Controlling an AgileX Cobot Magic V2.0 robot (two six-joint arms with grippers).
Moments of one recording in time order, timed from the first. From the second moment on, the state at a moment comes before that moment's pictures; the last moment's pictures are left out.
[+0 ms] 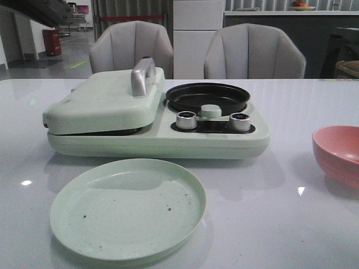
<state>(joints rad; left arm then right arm) -0.32 1.27 -1.02 -0.71 0.62 0.64 0.40 0.57 -0.61 0.04 0.91 0.03</state>
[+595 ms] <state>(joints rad) -0.63 0.81 -0.71 -0.61 0.54 0.65 0.40 0.57 -0.61 0.04 0.91 0.03</state>
